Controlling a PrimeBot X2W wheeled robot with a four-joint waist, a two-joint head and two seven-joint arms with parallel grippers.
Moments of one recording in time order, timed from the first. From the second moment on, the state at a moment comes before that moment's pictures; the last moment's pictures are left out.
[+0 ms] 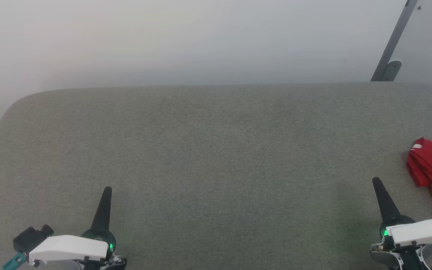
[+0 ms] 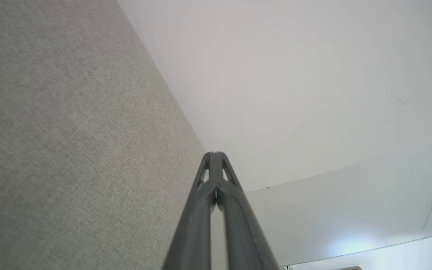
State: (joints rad) left arm -0.02 0.07 0.07 0.20 -1.25 -0.13 -0.02; right arm -0.05 -0.13 -0.07 0.24 1.32 0.13 0.01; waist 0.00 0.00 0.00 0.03
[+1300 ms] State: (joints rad) left arm -0.08 0.07 0.08 0.23 -1.55 -0.13 0.07; right arm -0.09 -0.07 -0.10 0.24 1.55 0.13 0.09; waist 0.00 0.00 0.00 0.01
